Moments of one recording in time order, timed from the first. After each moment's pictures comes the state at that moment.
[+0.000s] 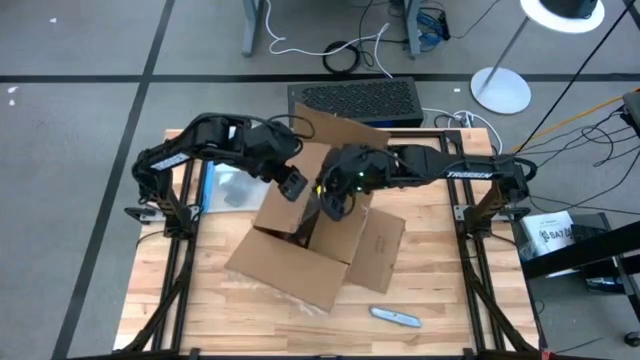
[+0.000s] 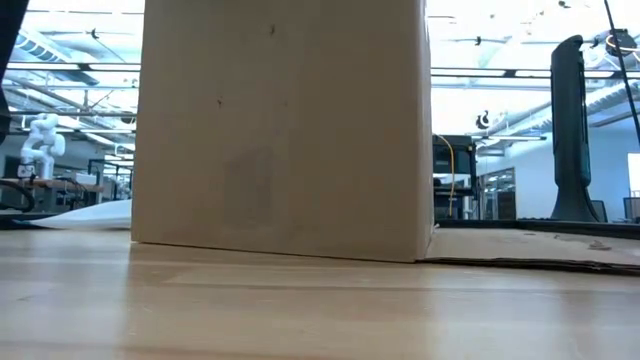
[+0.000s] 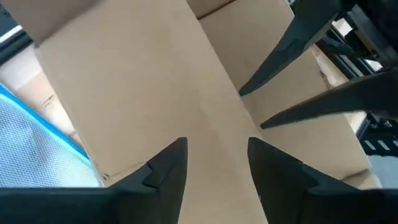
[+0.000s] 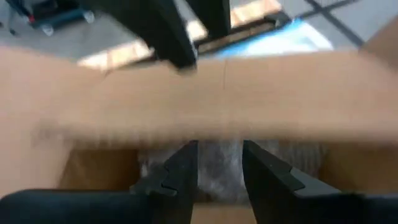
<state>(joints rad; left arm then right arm) 0.04 1.74 2.34 -1.57 -0.10 -0.72 0.02 1.68 1.84 -0.80 0.16 0.35</state>
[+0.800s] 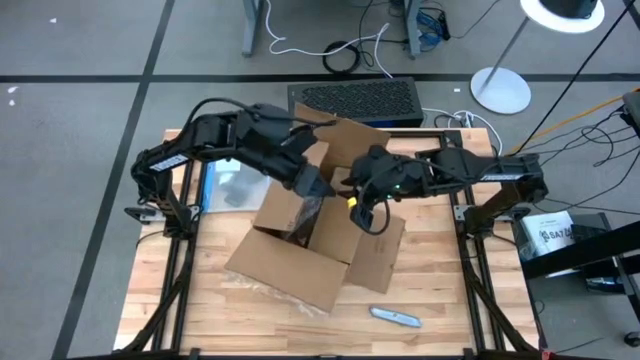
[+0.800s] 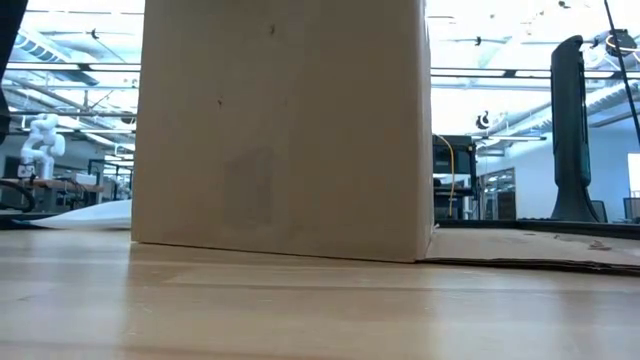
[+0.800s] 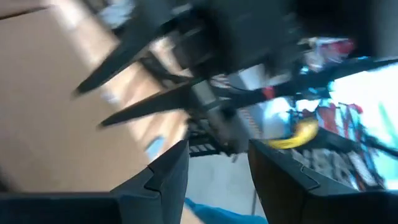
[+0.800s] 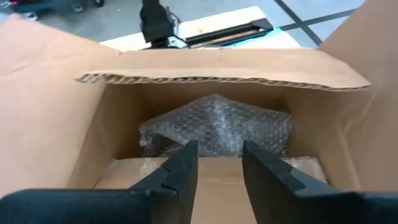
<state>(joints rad) 0.03 1.74 2.34 -1.06 0.31 -0.93 0.14 1.55 1.84 -0.96 0.31 0.34</state>
